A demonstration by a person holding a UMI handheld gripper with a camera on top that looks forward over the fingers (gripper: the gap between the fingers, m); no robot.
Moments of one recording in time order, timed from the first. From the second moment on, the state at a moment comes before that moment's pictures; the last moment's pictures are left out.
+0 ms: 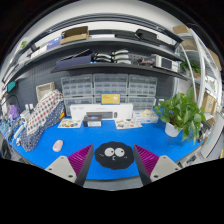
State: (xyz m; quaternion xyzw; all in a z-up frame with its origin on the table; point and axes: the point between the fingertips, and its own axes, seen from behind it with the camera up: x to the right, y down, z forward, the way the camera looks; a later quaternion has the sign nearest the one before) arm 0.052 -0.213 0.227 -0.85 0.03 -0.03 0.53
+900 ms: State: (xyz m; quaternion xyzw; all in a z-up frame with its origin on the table) arm -0.256 -0.107 -0.015 -0.91 -0.05 0.06 0.40
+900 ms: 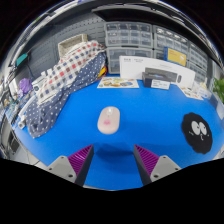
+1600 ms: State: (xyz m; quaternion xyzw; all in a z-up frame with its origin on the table) arm -0.283 -0.005 -0.020 -0.92 -0.04 0.02 0.38
